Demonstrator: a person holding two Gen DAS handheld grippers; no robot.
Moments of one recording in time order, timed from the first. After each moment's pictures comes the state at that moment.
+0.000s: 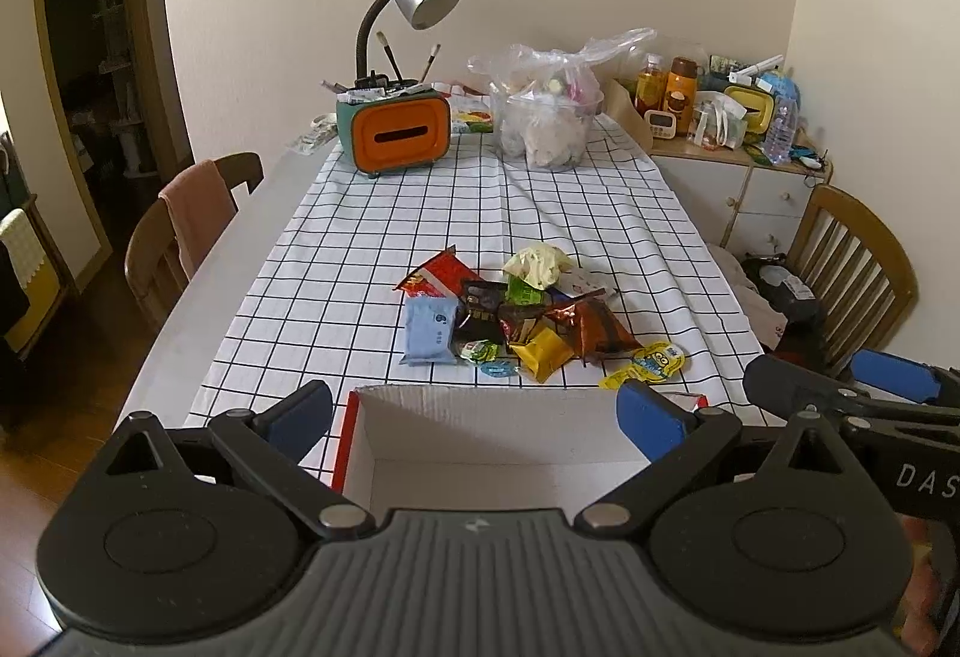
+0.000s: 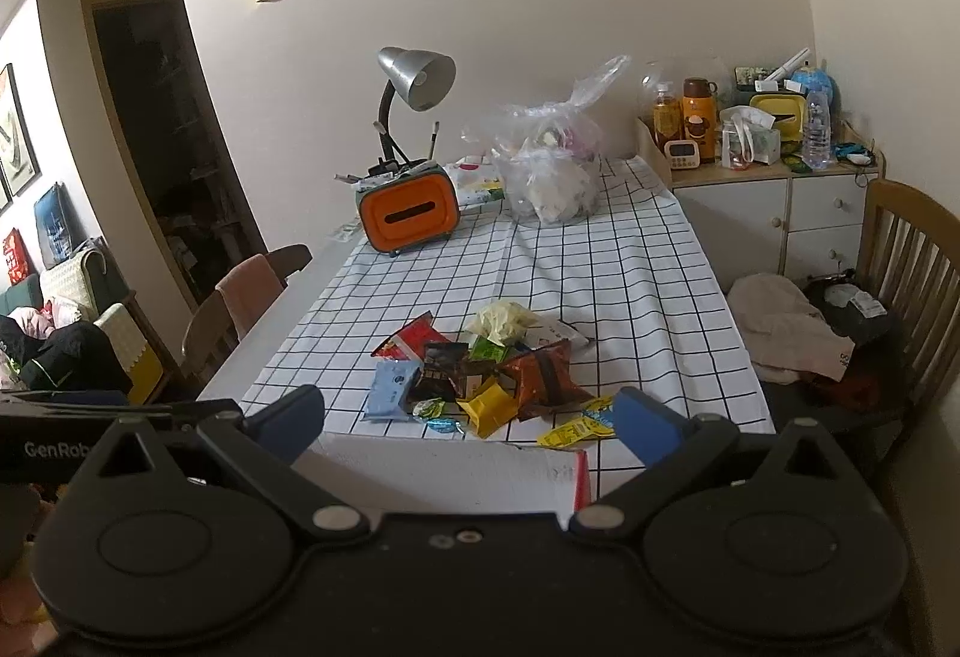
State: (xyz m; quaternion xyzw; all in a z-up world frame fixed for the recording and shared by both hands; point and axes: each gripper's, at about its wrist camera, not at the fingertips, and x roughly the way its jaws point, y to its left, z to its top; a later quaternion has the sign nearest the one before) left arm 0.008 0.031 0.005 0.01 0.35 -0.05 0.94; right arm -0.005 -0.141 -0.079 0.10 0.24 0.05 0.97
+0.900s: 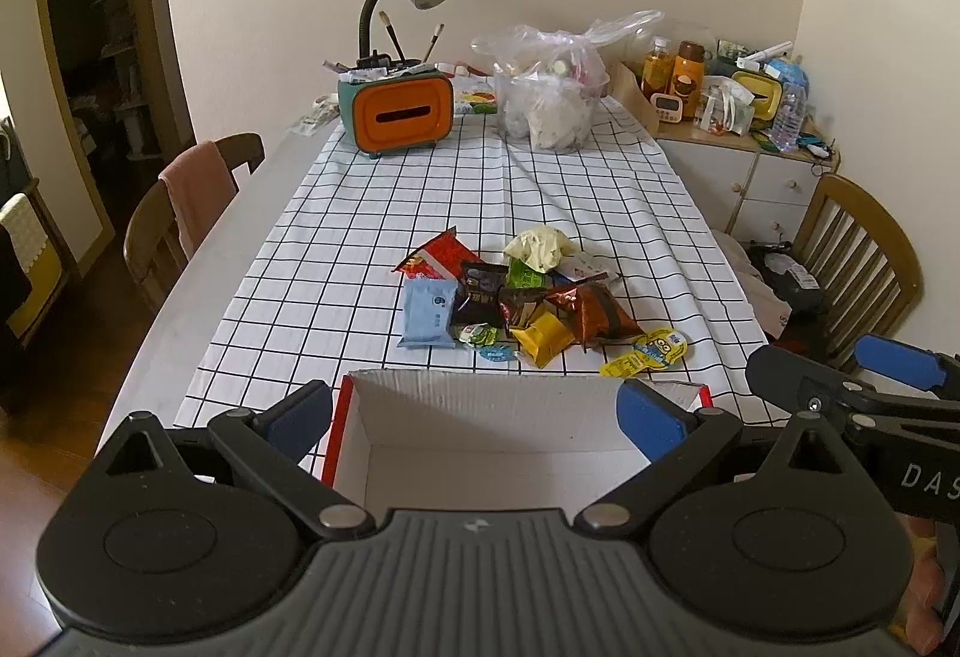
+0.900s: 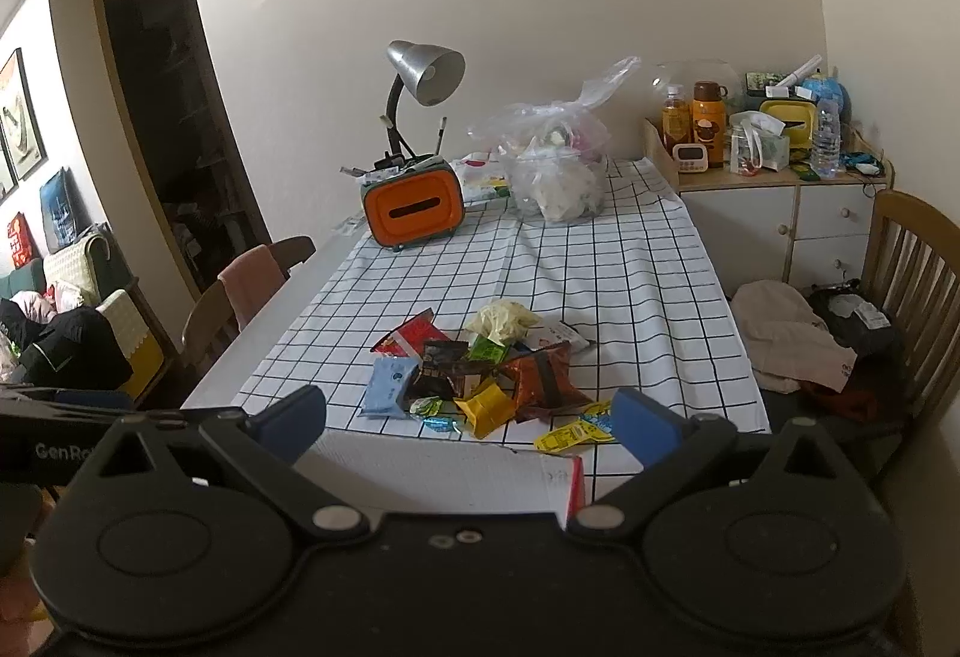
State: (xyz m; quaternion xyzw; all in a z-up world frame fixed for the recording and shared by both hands) left arm 0.016 0.026 -0.002 0.00 0.37 -0.04 0.93; right arm -0.001 -0.143 -0.077 0.09 0.24 0.06 0.97
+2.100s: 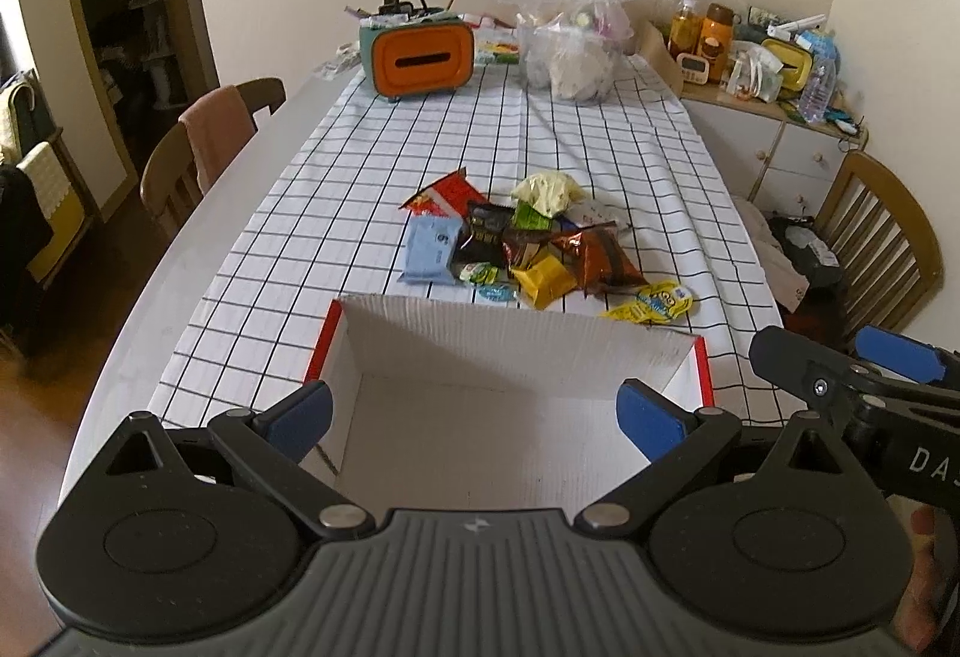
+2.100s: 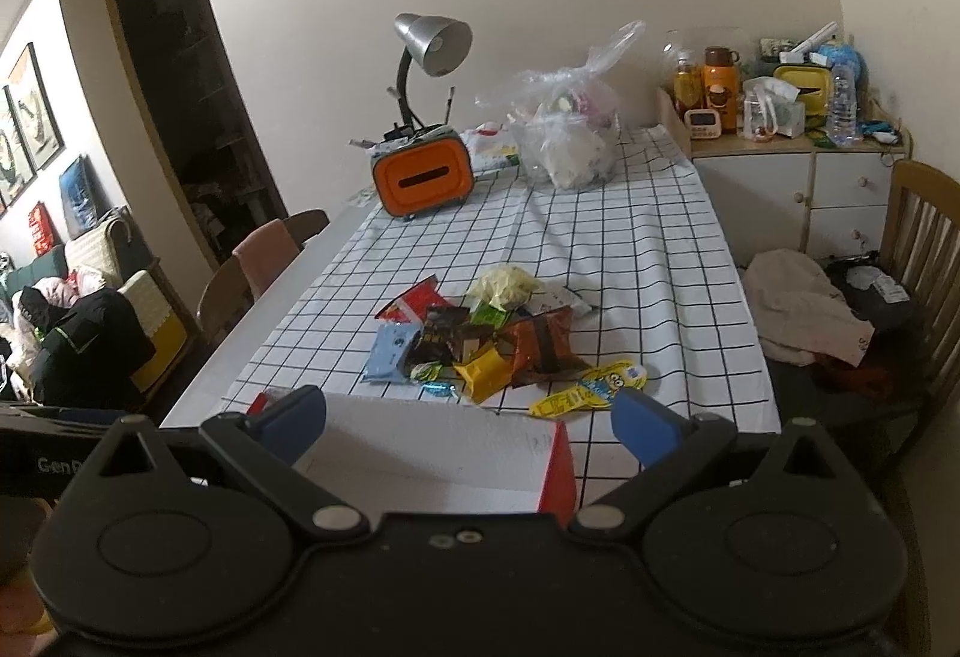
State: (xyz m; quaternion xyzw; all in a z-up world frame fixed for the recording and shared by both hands) left arm 0.002 0.000 -0.019 -0.01 0.41 -0.01 0.91; right arm -0.001 -0.168 -0.093 0.09 0.27 0.09 0.95
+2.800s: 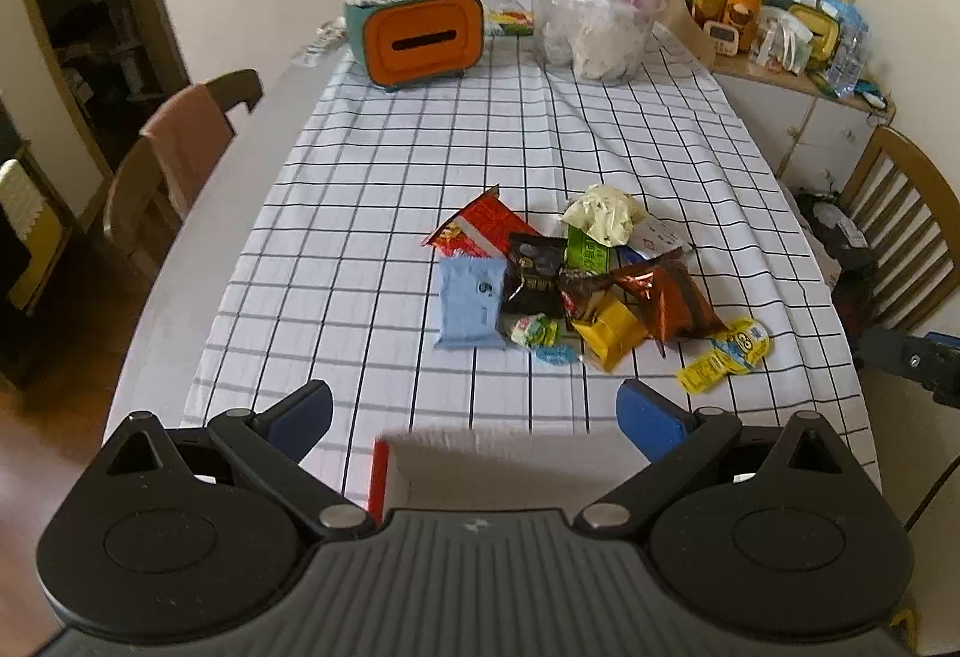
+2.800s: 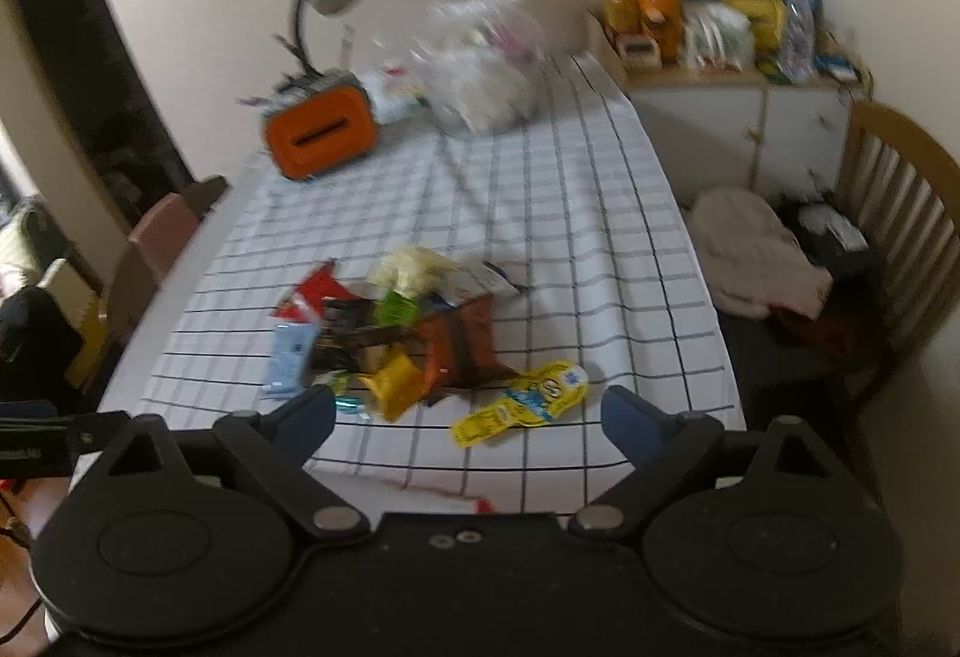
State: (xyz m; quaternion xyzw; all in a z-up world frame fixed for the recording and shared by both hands) left arm 0.145 0.049 -0.033 0.02 0.46 -0.03 0.89; right arm 0.112 -0.190 -0.098 0.11 0.36 0.01 0.93
